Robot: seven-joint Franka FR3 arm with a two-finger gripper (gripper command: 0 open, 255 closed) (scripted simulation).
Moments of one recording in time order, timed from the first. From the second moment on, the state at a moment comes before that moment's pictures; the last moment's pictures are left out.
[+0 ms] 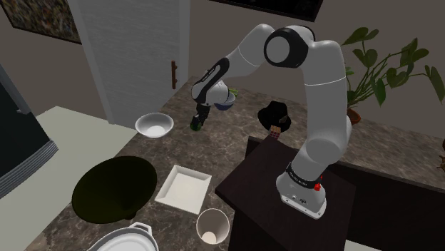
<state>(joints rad) 0.02 0.56 -0.02 -2.07 0.42 2.63 -0.57</state>
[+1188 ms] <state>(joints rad) 0.03 0.46 -0.04 -2.10 0.38 2.55 -0.53</state>
